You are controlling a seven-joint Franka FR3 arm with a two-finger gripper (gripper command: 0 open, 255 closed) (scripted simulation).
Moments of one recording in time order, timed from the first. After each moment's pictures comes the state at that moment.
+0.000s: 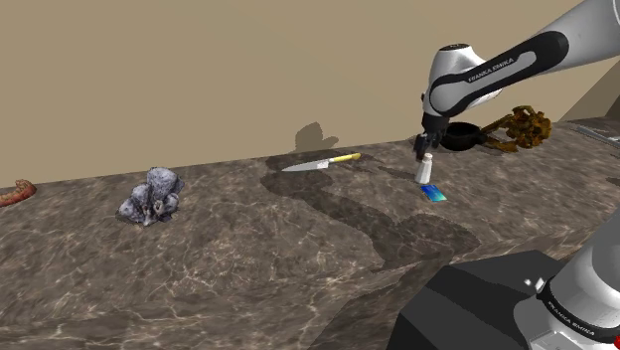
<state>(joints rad) -0.06 -0.13 -0.20 -2.36 -0.15 2.28 -0.20</state>
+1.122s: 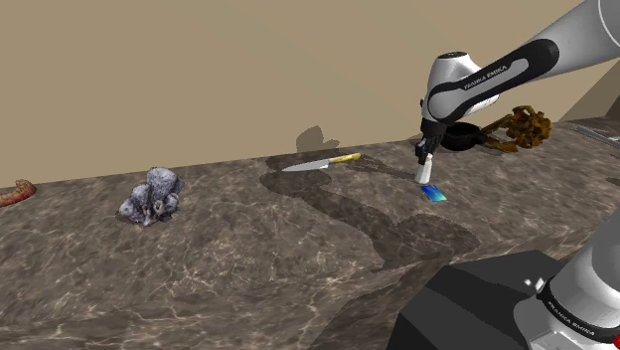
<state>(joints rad) -0.06 -0.09 -0.21 -2.37 -0.14 2.33 -0.20</state>
